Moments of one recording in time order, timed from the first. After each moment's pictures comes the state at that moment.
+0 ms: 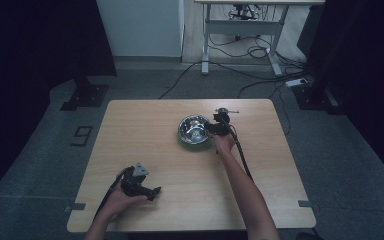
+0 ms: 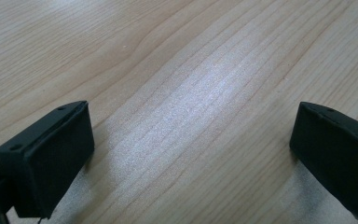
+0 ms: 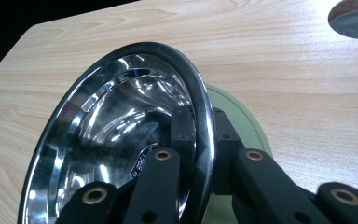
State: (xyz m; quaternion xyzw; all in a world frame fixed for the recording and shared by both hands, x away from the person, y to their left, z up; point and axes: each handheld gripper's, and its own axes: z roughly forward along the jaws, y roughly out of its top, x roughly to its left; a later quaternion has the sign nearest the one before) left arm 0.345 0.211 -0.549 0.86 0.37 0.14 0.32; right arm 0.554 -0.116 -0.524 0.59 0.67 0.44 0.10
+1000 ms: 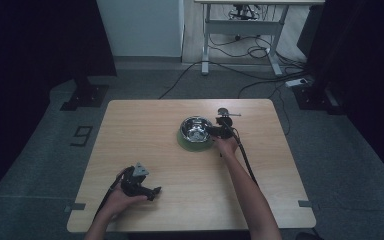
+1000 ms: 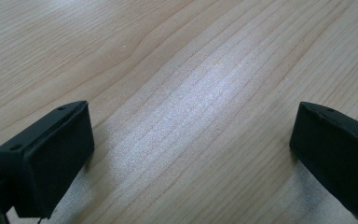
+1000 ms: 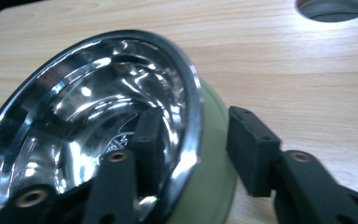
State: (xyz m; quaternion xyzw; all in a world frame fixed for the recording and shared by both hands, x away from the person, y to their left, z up) left arm 0.345 0.211 -0.549 0.86 0.37 0.14 0.32; right arm 0.549 -0.128 -0.536 0.59 0.68 0.42 0.12
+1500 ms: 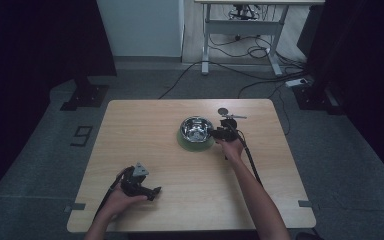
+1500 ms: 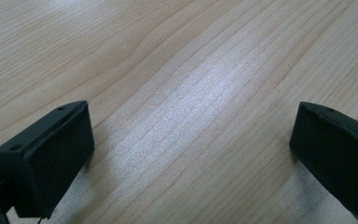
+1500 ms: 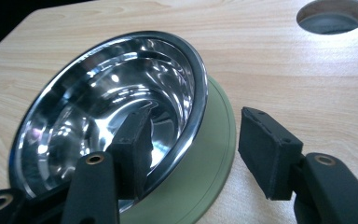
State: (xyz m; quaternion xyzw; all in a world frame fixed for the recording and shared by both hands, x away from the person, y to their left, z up) left arm 0.345 0.211 -0.549 0.86 0.37 0.14 0.32; right arm 0.530 -0.143 -0.527 0.56 0.69 0.44 0.12
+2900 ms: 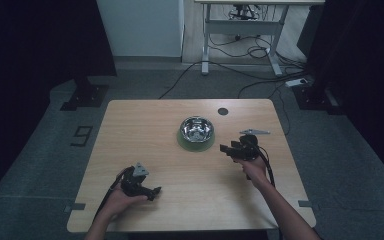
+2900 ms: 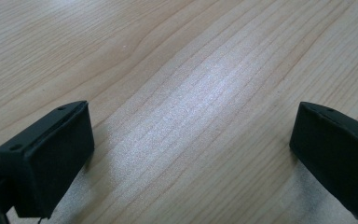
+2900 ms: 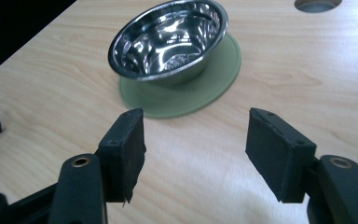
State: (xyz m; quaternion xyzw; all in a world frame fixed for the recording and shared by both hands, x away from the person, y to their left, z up) left arm 0.344 0.210 -0.548 0.86 0.38 0.14 0.32; right arm 0.431 -0.196 -0.493 0.50 0.73 0.46 0.11
